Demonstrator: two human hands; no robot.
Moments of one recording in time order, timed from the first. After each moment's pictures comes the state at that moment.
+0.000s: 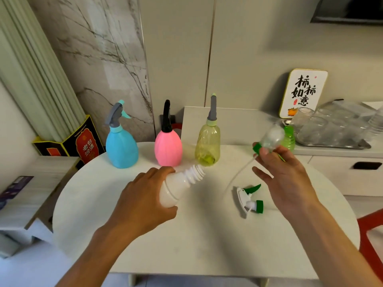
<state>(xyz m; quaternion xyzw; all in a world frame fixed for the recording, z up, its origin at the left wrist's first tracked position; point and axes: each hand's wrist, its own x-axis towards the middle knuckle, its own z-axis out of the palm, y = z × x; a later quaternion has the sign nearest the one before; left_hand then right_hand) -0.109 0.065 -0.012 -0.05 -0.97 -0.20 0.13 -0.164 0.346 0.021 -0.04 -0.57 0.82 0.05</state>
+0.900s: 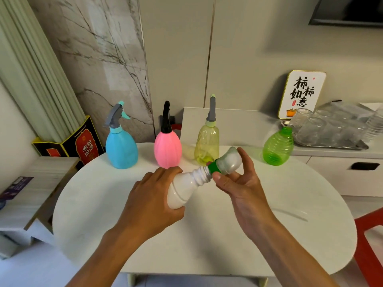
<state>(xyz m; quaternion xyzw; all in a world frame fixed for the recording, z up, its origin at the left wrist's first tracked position) -0.108 0.076 -0.020 -0.10 -0.96 -0.20 0.18 -0.137 0.285 -0.003 0.04 -0.57 0.82 -0.04</state>
